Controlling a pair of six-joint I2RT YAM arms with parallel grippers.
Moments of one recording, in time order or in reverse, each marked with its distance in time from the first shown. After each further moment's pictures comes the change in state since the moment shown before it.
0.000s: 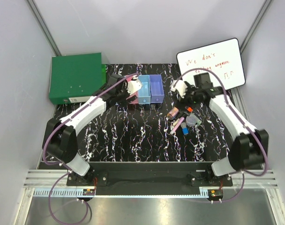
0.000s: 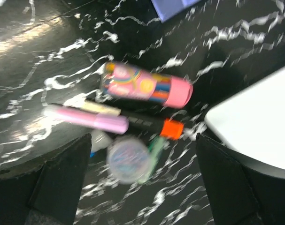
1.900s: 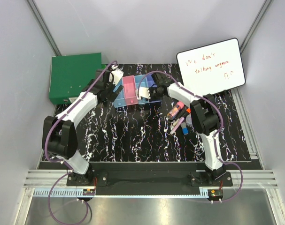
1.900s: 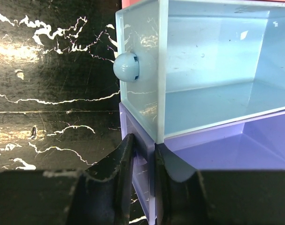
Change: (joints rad) left arm 0.193 0.037 0.023 0.018 -0.076 -0.214; right arm 0.291 0.756 0.534 0.141 0.132 -0.428
